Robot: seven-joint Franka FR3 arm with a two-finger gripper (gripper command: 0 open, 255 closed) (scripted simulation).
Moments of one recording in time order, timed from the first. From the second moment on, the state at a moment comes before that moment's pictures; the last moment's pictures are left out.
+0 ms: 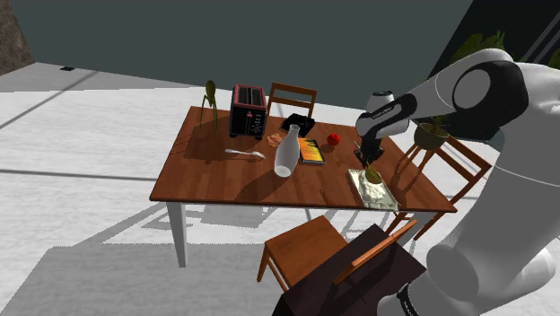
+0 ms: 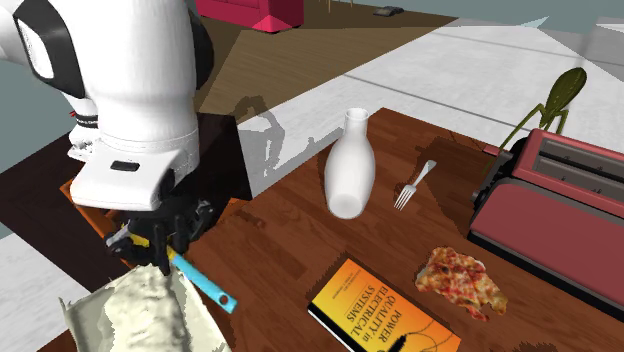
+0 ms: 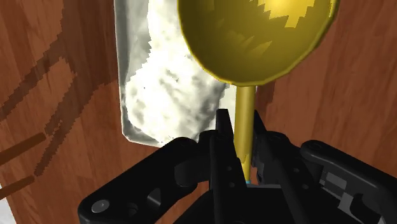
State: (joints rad) arm -0.42 0.31 -0.21 -2.08 -0.28 2.36 0.12
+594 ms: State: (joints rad) arm -0.54 0.30 -0.26 -2.13 -0.28 2.45 -0.03
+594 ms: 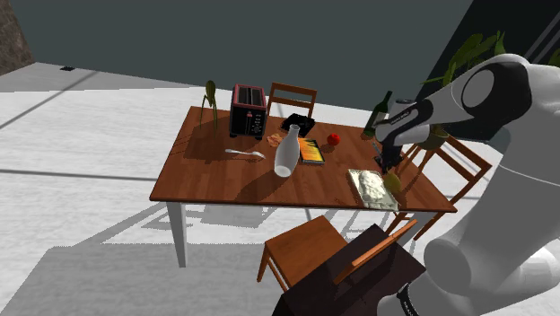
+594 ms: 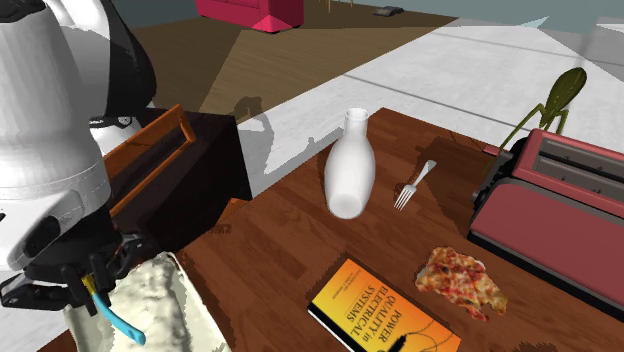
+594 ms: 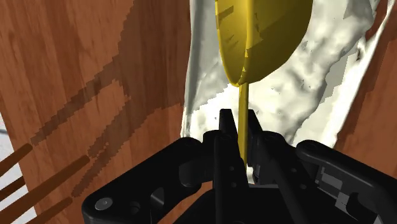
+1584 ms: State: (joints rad) arm -0.55 0.44 -0.26 -2.13 -0.28 2.58 -0.01
